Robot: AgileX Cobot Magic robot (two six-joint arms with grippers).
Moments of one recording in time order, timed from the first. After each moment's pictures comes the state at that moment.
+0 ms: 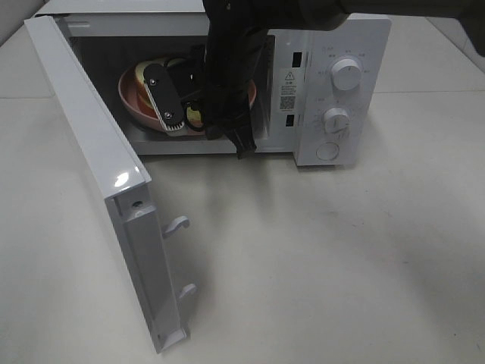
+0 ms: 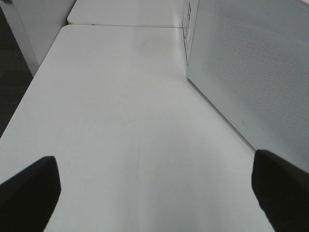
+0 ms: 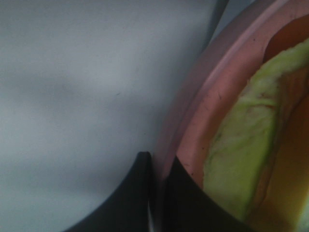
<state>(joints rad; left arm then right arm) 0.03 0.00 -0.50 -0.05 1.04 0.01 0.67 2.21 -1.85 -0.14 0.82 -1.24</state>
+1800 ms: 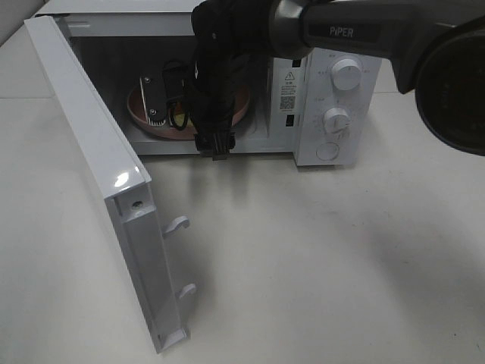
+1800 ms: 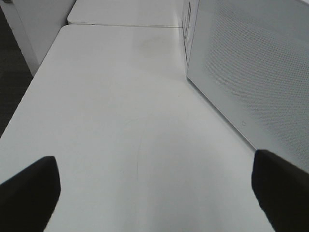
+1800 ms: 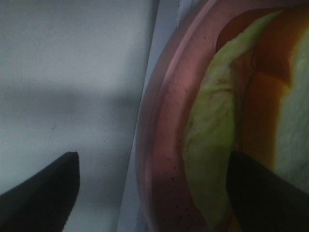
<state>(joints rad) 0.03 0.00 -0.50 -0.05 1.04 0.01 0.65 2.38 -2.01 -0.17 0.75 -1.04</state>
